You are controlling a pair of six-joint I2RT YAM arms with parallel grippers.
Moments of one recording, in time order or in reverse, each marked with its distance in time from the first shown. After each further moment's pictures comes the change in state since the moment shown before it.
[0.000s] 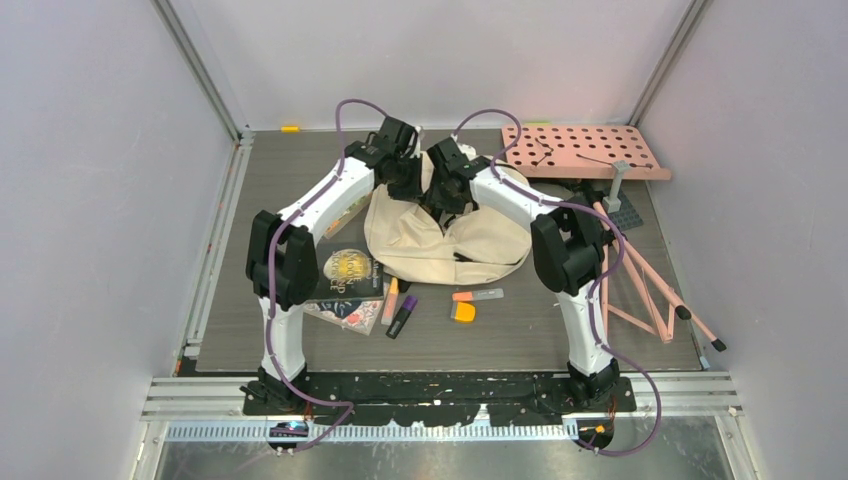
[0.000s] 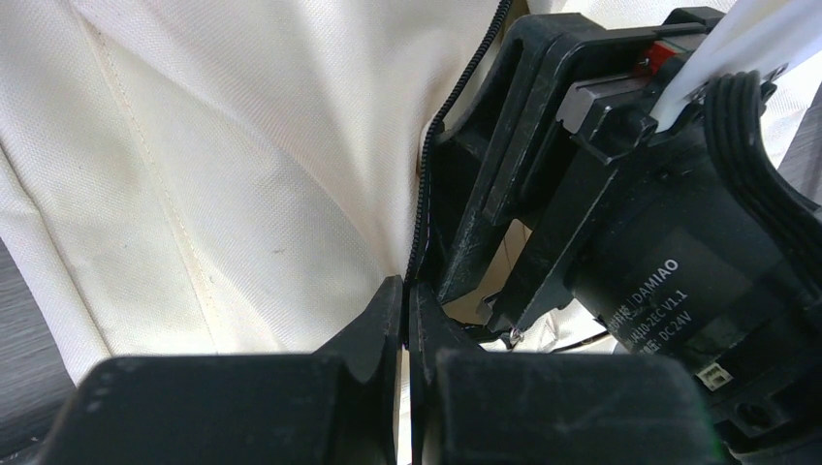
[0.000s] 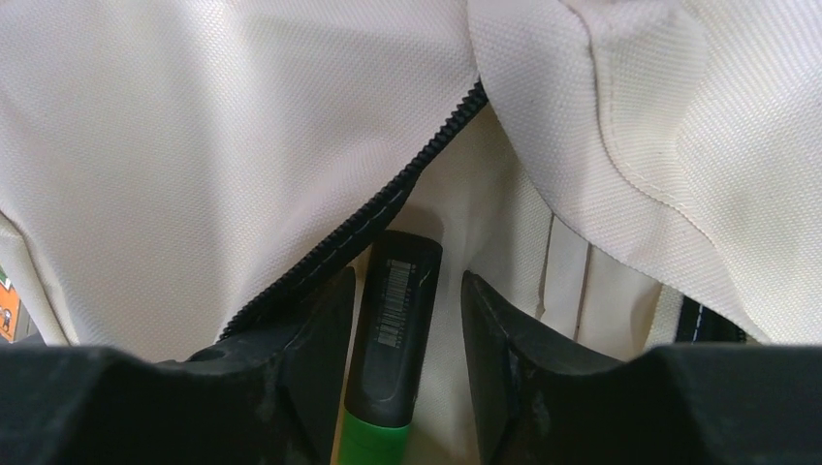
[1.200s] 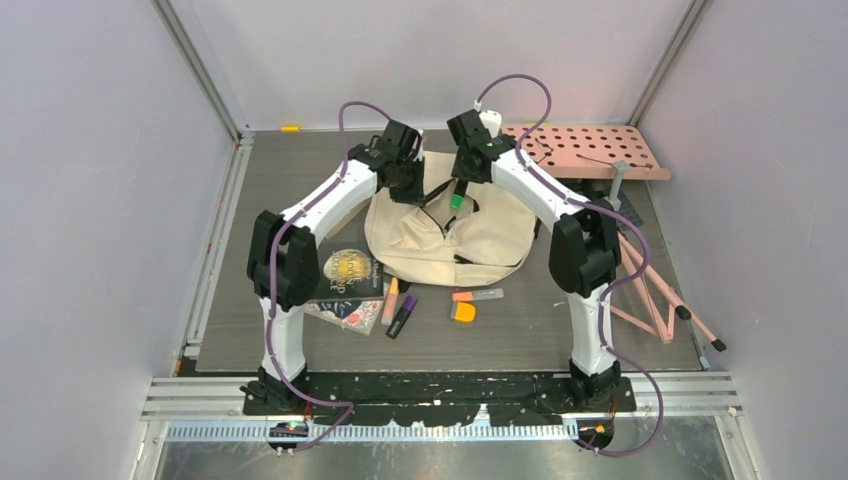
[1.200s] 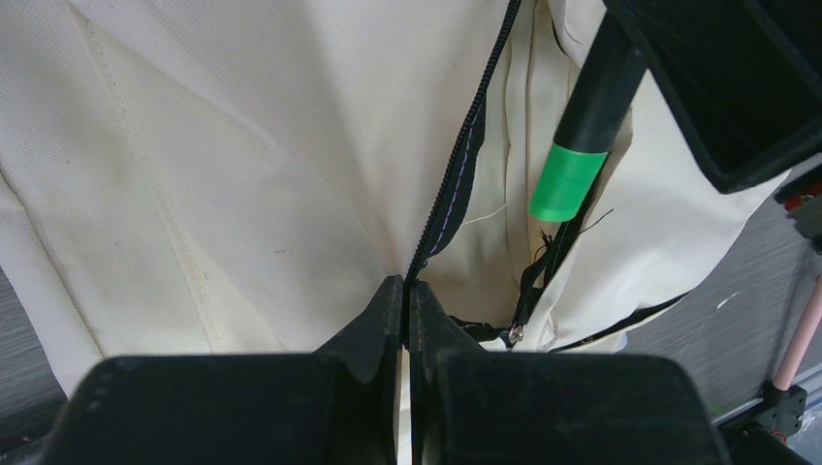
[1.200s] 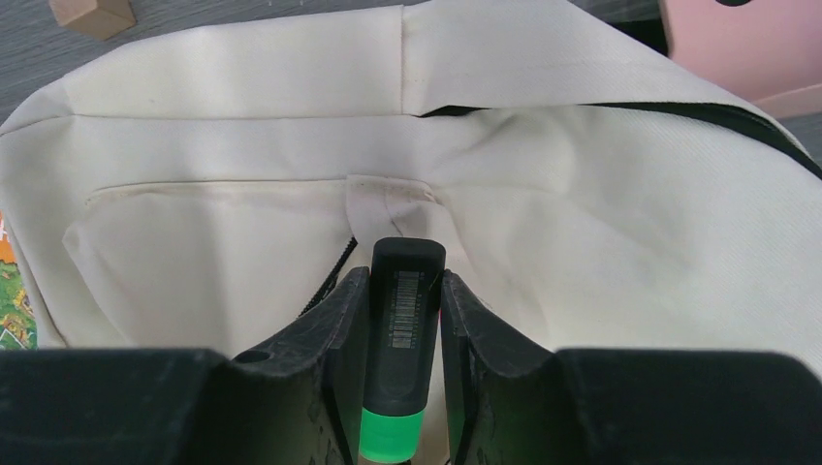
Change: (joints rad) left arm -0.012 0.000 -0.021 0.014 -0.022 -0.004; right arm -0.080 -0.088 0.080 -0.051 0.210 -0.108
